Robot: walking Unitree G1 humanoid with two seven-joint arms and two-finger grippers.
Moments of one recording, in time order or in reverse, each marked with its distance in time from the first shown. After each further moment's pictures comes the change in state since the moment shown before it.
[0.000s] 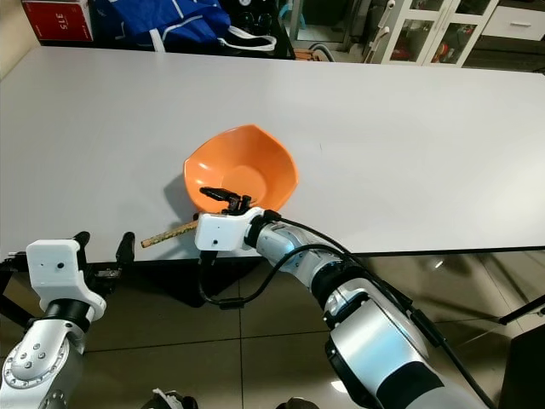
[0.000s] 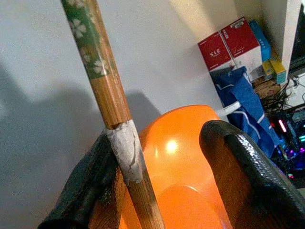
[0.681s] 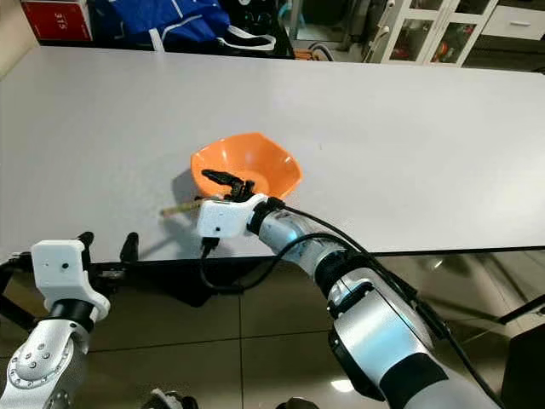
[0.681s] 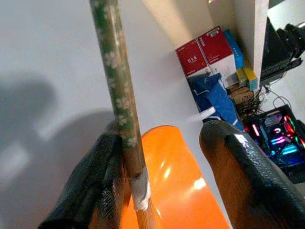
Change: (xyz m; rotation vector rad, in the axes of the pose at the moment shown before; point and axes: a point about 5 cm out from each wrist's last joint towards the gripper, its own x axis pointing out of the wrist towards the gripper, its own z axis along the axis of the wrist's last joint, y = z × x) left arm 0.000 -0.004 -0.001 -0.004 0.002 -0.006; right arm 0.001 -0.020 0.003 -0.052 -0.024 -0.074
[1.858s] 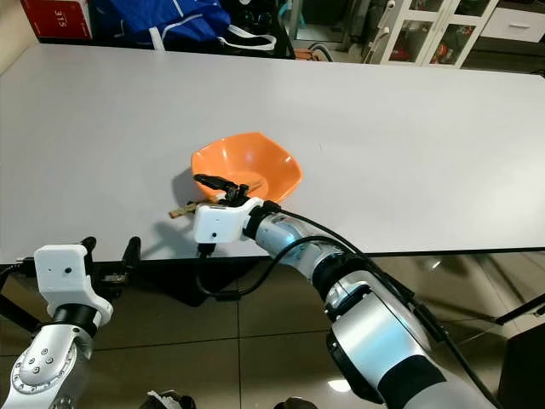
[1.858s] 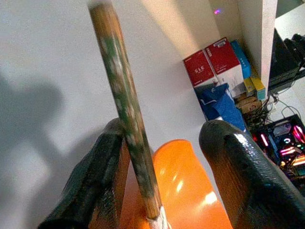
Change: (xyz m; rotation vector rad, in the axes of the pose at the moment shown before) left arm -0.004 -0.005 -0.004 -0.015 0.015 0.000; right arm 0.000 0.005 0.005 0.019 -0.043 0.026
